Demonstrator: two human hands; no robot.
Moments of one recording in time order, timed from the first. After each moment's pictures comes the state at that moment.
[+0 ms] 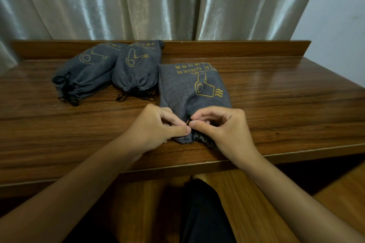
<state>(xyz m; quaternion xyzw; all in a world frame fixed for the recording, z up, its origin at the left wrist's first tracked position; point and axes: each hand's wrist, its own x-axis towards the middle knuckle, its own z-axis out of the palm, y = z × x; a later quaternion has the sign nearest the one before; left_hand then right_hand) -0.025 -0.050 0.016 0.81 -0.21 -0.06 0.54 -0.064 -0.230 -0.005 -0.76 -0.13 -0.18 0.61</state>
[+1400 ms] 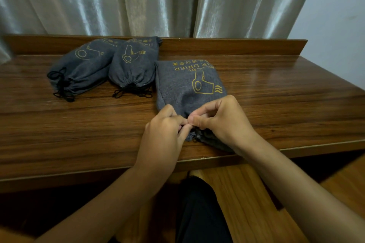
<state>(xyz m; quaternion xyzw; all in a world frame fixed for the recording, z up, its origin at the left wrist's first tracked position) -0.059 -0.078 -0.008 0.89 -0.22 0.25 0.33 -0.057 -0.235 0.015 -0.85 0.00 -0.08 0.51</state>
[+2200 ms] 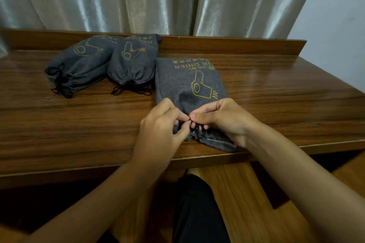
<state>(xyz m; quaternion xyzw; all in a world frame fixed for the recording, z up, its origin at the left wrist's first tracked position) -0.057 -0.071 -0.008 0.84 -0.26 0.30 0.37 -0.050 -0.244 0.021 -0.74 0.02 0.10 0.67</state>
